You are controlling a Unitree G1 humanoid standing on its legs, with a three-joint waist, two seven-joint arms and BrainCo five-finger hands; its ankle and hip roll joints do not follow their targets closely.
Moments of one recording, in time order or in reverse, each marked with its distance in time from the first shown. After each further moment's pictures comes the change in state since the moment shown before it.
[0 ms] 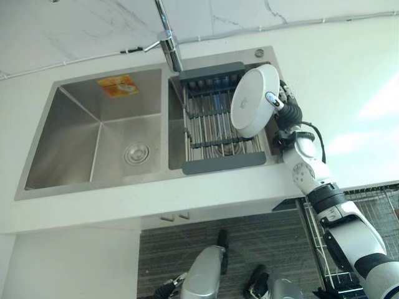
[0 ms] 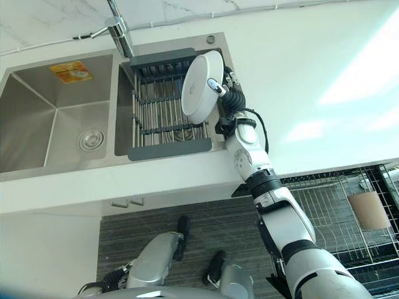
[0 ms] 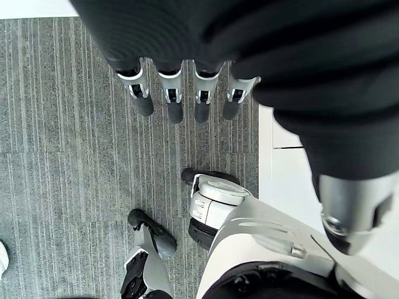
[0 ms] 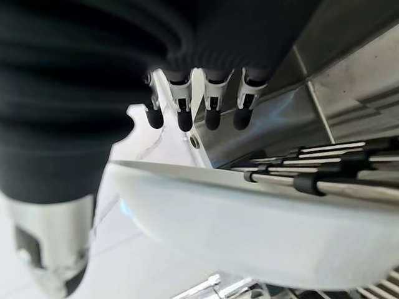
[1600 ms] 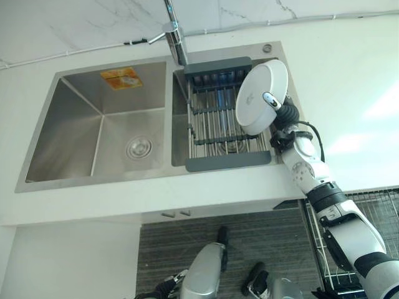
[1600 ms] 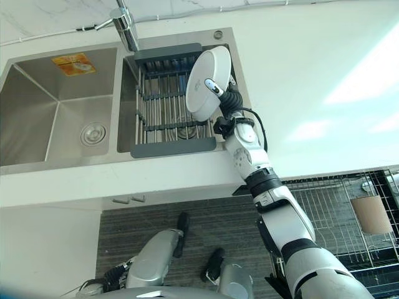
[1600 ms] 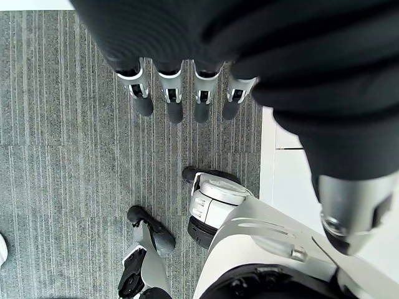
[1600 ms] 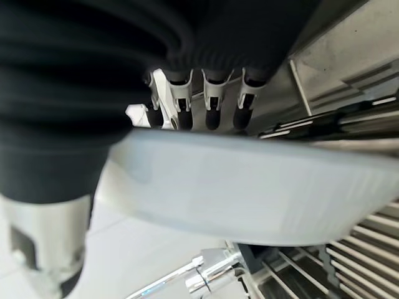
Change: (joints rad) left arm -0.018 0.000 -0.001 0.000 -0.004 0.000 -0.001; right arm -0.009 0.000 0.008 0.004 0.027 0.020 0.030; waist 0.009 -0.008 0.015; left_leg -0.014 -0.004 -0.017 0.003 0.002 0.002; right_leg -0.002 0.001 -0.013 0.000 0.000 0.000
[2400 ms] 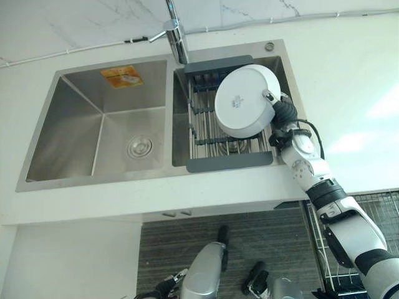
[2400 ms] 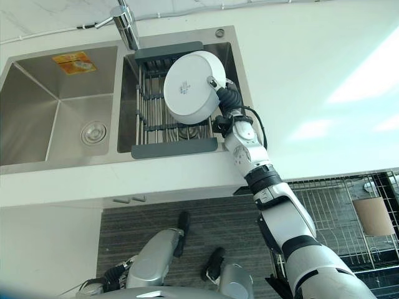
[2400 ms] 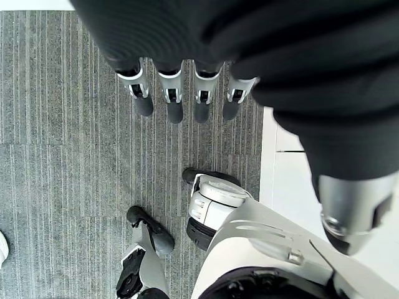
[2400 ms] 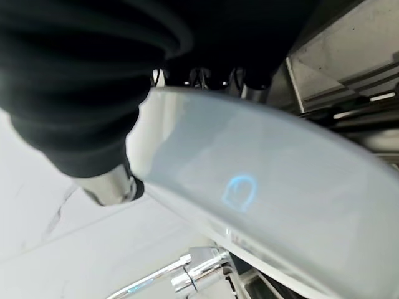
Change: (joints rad) left arm -0.002 0.000 0.002 -0.001 -0.007 -0.001 0.000; right arm -0.029 -0.006 0.026 0.027 -0.003 0.014 -0.001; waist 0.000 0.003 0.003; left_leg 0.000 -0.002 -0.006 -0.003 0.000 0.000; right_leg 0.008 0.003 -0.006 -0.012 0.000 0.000
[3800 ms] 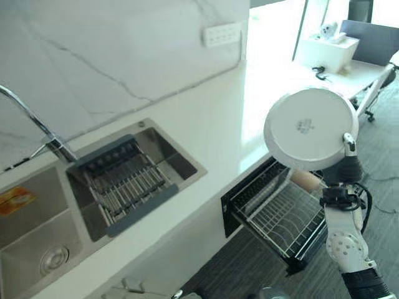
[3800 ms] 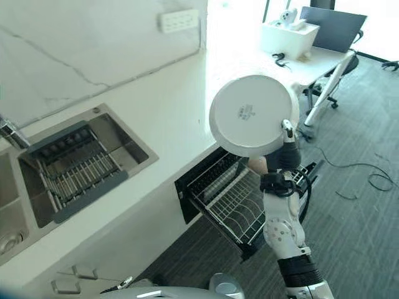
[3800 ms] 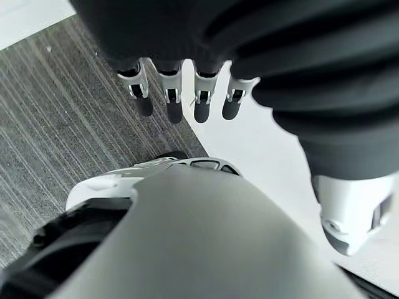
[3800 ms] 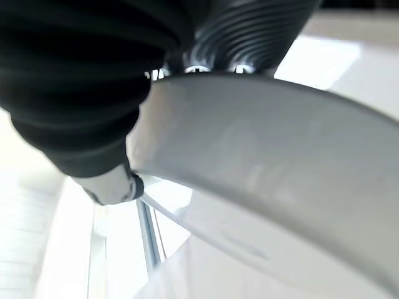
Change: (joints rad) left arm 0.073 -0.018 0.048 0.042 0.049 0.045 0.094; right arm 0.779 -0.067 -0.247 -0.754 0.330 -0.234 -0.059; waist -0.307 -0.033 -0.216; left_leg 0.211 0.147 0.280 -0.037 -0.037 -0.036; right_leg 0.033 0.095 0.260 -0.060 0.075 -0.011
